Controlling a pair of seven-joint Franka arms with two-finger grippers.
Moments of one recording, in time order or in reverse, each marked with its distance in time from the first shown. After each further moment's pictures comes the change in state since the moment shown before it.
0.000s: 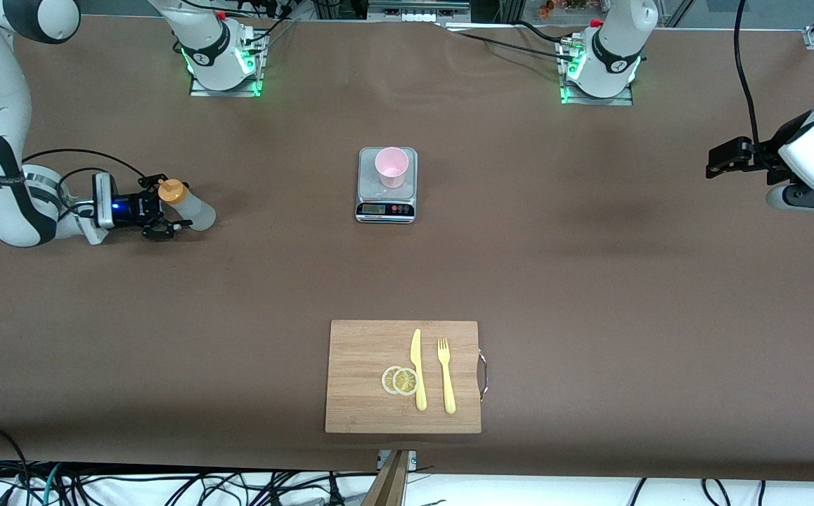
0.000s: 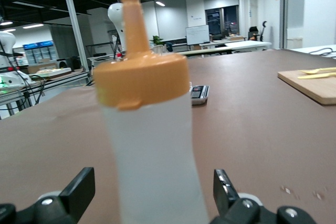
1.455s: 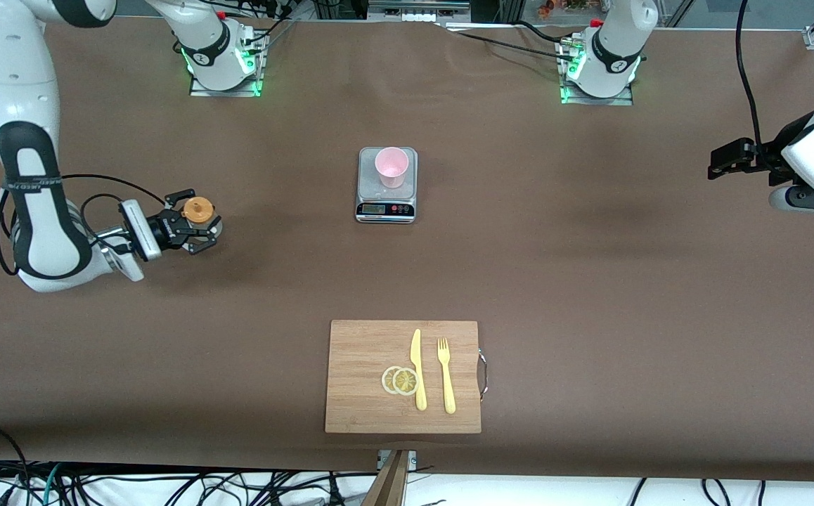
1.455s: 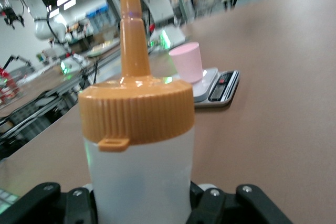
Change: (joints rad) left arm 0.006 0.005 0.000 0.007 0.000 0.000 0.003; right arm 0.251 -0.121 0.074 0.216 -0.166 0.017 0.531
